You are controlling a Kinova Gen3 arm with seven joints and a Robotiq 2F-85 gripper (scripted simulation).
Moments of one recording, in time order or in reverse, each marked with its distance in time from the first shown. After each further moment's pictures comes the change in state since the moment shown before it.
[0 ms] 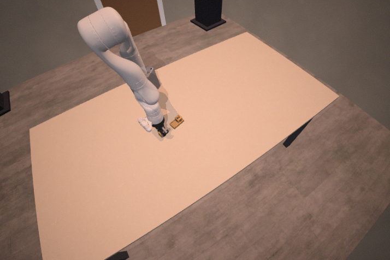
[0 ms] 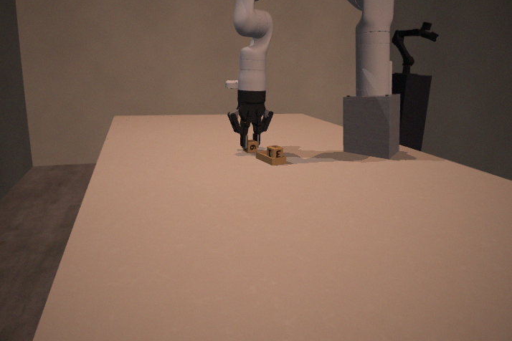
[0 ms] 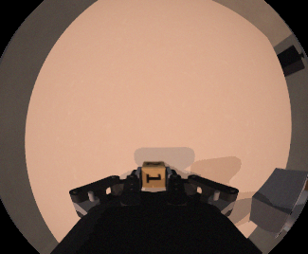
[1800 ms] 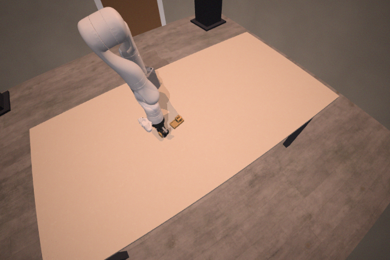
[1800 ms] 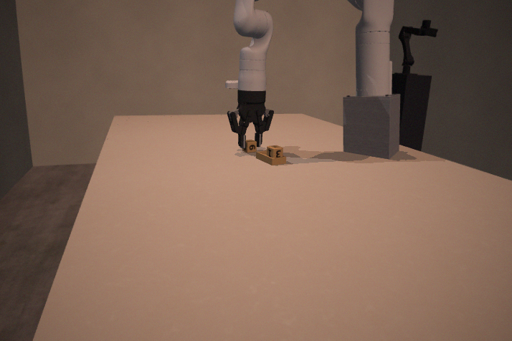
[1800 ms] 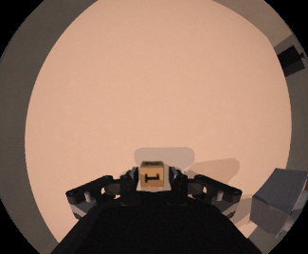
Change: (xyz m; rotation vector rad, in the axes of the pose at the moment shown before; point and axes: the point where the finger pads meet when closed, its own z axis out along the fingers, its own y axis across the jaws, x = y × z) arm 0.000 0.000 0.000 0.000 0.000 -0.001
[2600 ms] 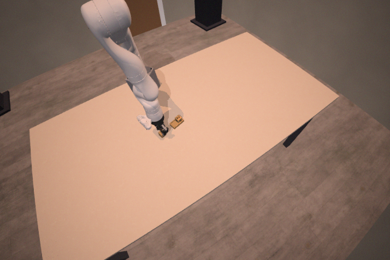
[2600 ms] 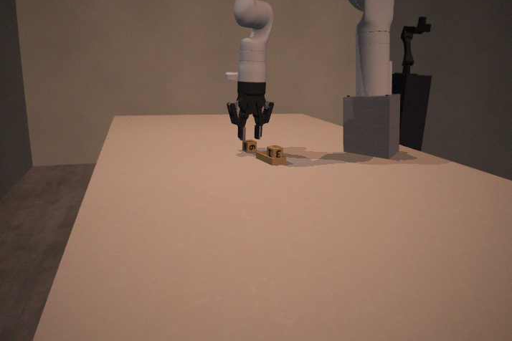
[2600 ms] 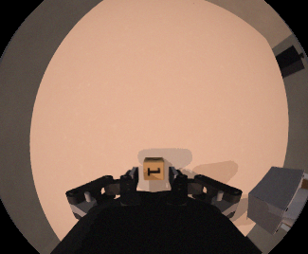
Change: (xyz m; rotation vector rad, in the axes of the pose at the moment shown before) arm -0.001 -0.002 -0.022 0.005 0.001 0.000
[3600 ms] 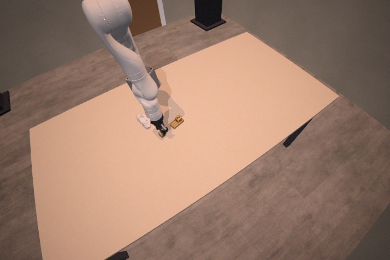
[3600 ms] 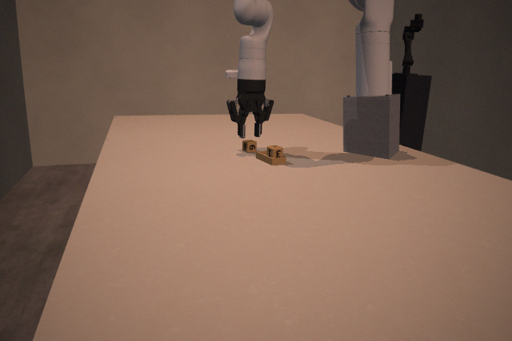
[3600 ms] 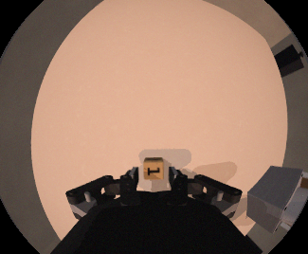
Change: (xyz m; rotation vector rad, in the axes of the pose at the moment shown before) arm 0.002 0.000 -0.006 -0.001 0.000 0.008
